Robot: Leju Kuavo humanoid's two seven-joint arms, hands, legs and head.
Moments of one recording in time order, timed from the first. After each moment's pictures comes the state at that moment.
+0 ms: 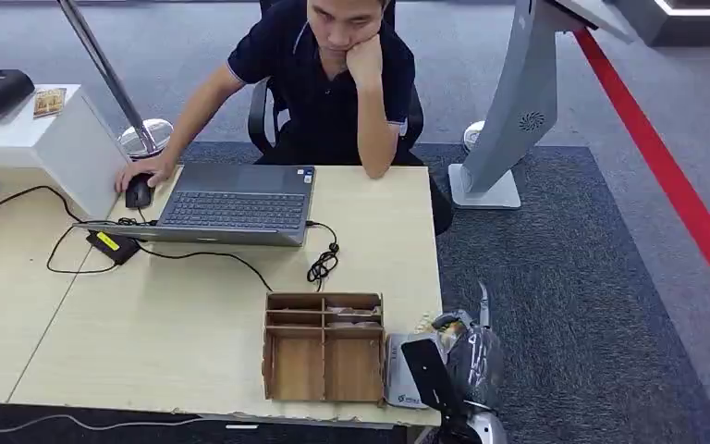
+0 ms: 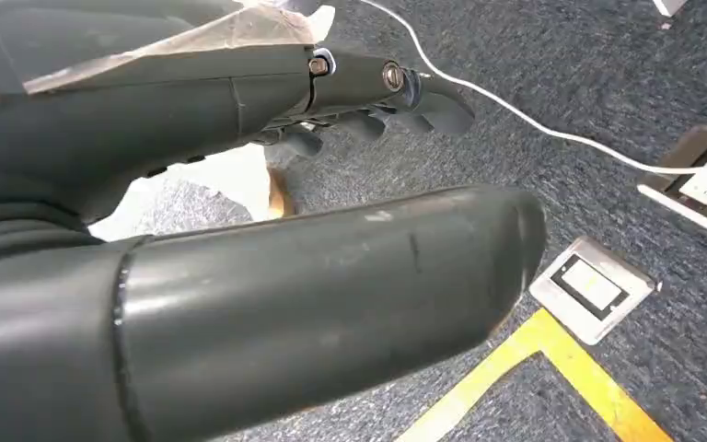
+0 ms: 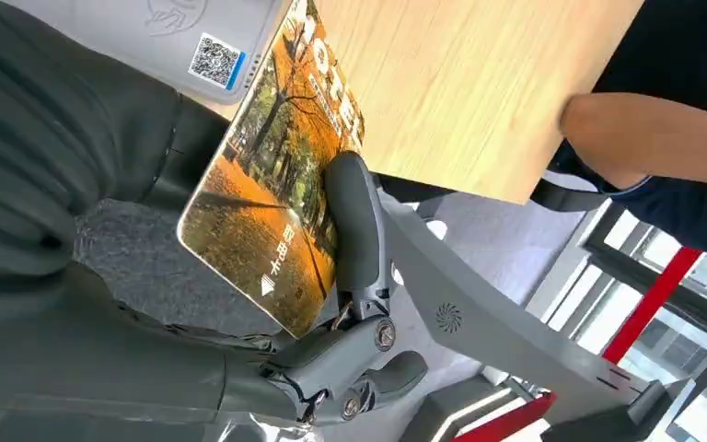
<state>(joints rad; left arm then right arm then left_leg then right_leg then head) -0.12 0.04 -1.02 -0.26 -0.16 0.51 0.32 0.09 0.12 0.42 -1.43 0.86 -0.70 0.05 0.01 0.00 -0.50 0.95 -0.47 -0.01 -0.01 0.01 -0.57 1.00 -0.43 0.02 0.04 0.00</state>
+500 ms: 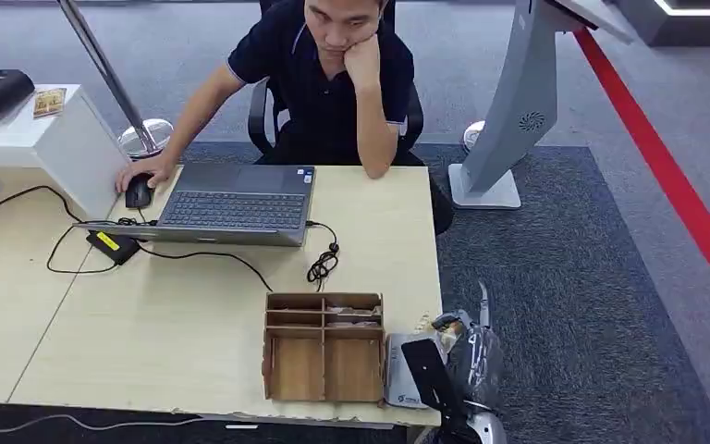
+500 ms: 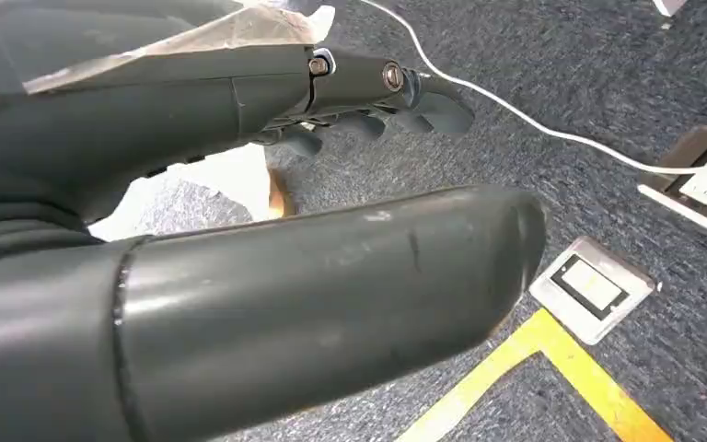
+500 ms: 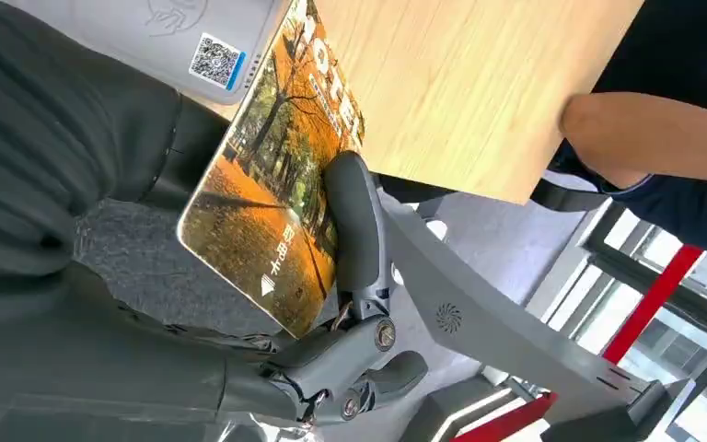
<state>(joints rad) -0.12 0.04 -1.02 -0.26 -0.16 0.51 0.32 0.09 0.12 0.42 -1.43 0.86 -0.70 0.05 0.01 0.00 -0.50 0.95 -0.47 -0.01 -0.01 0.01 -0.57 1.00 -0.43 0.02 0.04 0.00</state>
